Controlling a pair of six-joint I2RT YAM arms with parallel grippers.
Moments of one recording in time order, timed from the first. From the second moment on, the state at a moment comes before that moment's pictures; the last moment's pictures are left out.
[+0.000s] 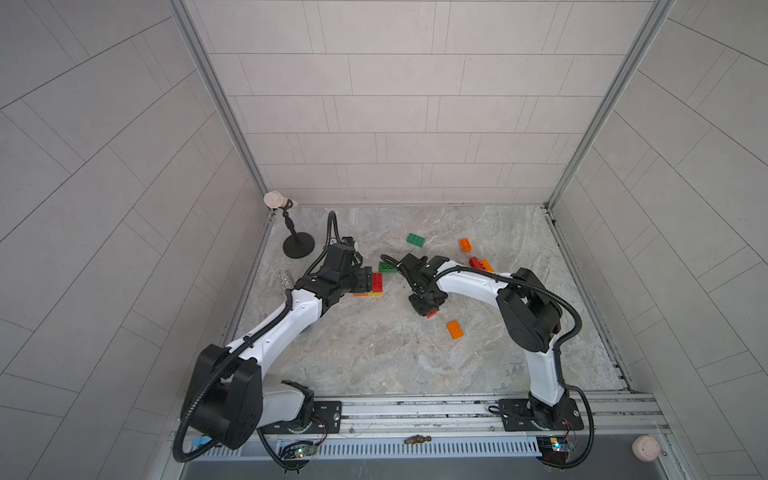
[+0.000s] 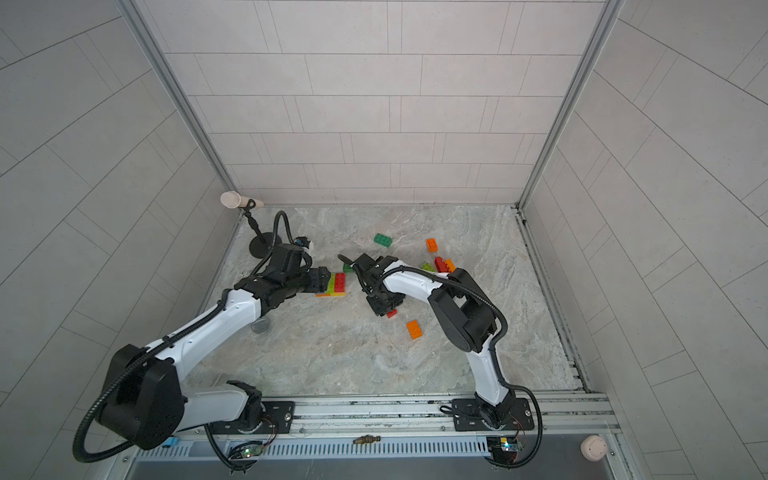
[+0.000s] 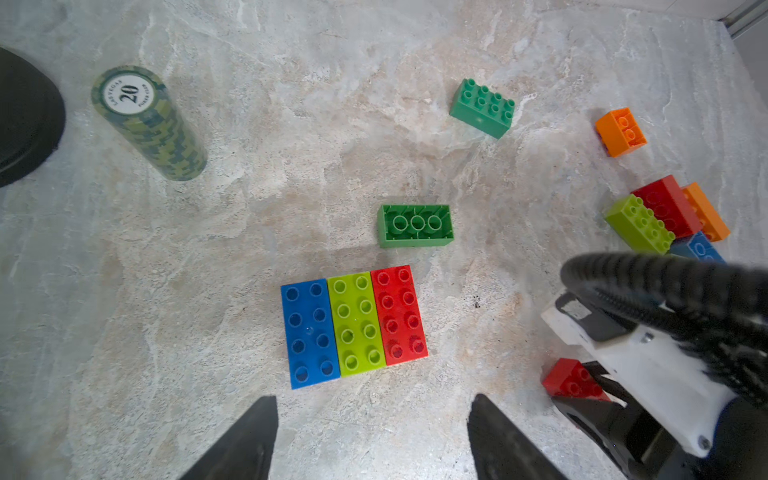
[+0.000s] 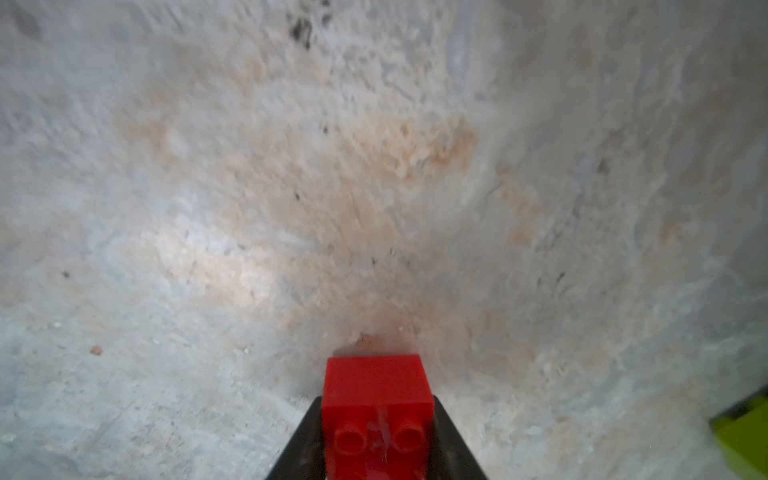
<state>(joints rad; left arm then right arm) -0.37 1.30 0.85 -0.35 0.01 -0.31 0.76 2.02 1.46 -0.91 0.11 0.25</state>
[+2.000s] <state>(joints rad) -0.56 1.37 0.75 -0.14 0.05 -0.28 0.81 1.84 1.20 -0.86 0.07 0.35</state>
